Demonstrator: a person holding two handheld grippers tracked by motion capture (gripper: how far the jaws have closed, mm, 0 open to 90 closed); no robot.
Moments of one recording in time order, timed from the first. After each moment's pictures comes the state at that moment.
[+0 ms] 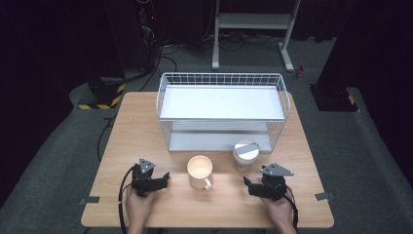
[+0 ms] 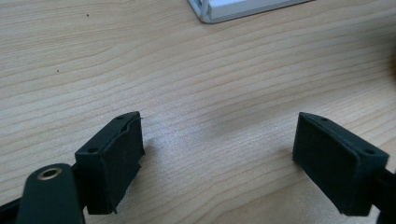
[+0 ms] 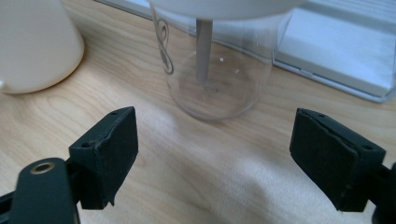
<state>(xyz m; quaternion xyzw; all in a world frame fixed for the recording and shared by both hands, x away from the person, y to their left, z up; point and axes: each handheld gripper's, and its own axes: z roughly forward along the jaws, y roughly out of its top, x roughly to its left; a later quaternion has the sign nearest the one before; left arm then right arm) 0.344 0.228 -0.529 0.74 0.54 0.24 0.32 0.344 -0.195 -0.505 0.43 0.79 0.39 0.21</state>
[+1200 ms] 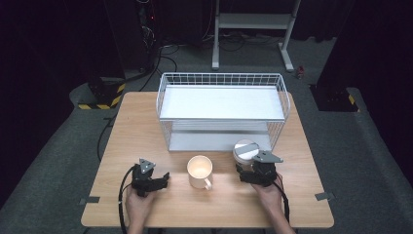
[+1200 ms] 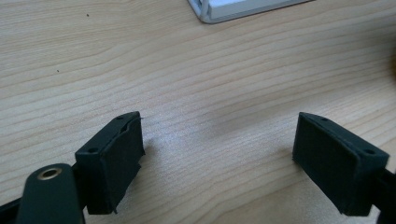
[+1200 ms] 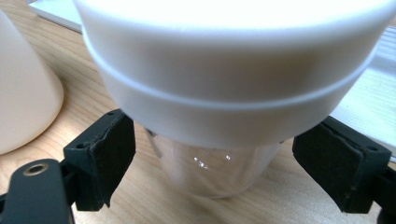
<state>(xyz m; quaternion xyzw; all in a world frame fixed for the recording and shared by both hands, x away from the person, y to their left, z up) 0.344 0.228 -0.529 0.74 0.54 0.24 0.32 0.381 -0.171 -0.501 0.43 0.78 0.40 0.22</state>
